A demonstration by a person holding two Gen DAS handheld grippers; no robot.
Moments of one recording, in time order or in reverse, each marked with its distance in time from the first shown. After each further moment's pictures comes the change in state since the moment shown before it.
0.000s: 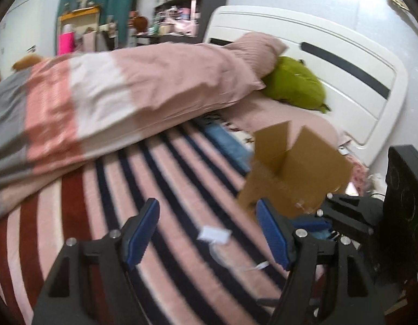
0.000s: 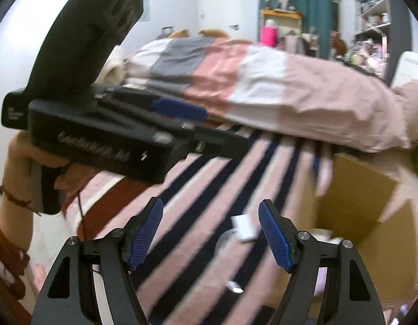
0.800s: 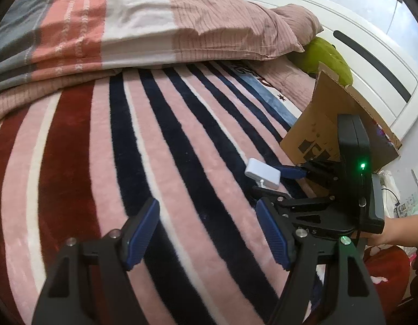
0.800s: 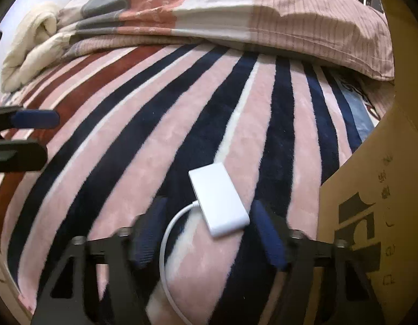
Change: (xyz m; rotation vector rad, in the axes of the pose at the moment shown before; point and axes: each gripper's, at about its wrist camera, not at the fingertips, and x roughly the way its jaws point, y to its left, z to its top) left arm 0.067 0.064 -0.101 -0.157 0.127 -0.037; right arm 0.163 -0.048 -0.079 0.144 0.220 -0.223
